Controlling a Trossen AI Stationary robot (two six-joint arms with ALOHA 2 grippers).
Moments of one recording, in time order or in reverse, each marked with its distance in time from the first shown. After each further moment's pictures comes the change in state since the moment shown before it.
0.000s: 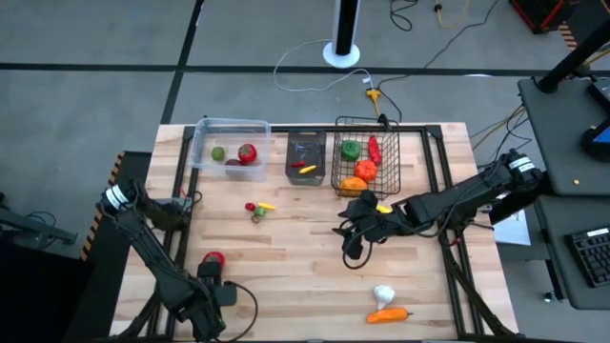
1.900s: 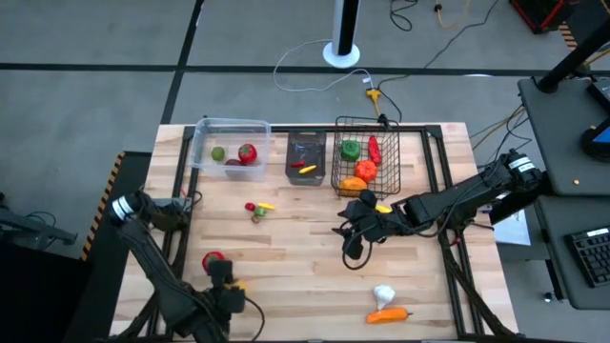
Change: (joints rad) left arm -0.008 0.119 0.237 -0.214 -0.322 0.096; right arm 0.000 0.002 0.000 0.003 0.000 -0.050
